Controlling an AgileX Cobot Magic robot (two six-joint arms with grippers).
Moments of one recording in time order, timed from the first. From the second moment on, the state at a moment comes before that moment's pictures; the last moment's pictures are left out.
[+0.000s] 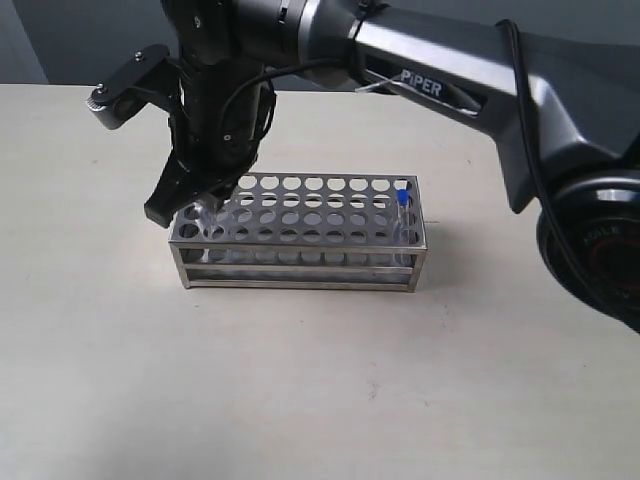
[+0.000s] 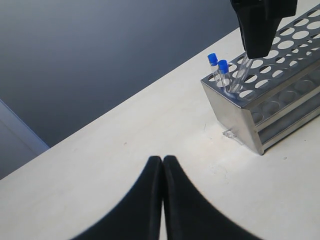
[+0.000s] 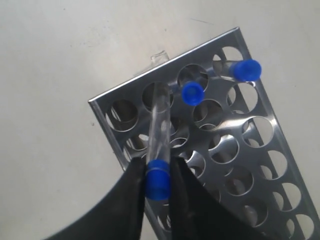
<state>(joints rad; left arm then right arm) -0.28 0.00 0.01 0.57 0.30 -0.12 0.99 2.24 -2.08 -0.02 1.18 -0.26</state>
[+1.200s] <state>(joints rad) -0.28 0.00 0.01 0.57 0.30 -0.12 0.99 2.26 -2.12 0.03 1.09 -0.25</state>
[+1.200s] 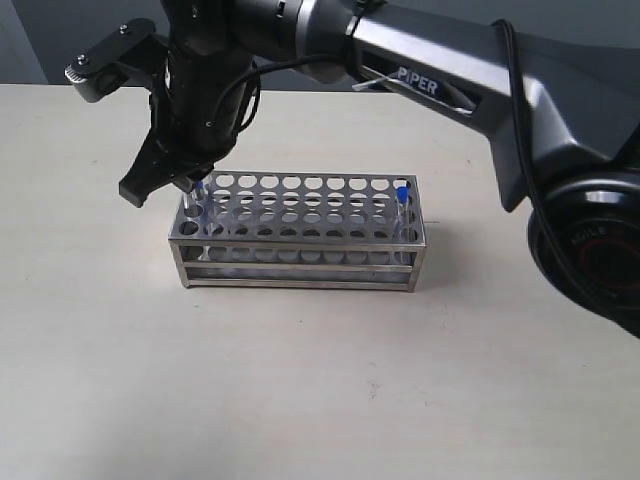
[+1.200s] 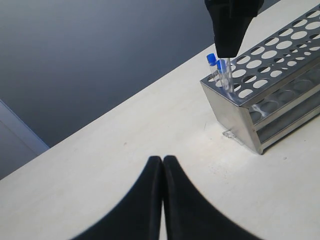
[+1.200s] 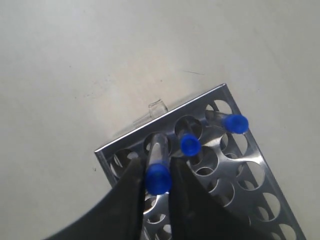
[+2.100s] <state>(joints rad) -0.28 0.00 0.01 0.57 0.30 -0.12 0.99 2.26 -2.12 0.03 1.03 -0.27</state>
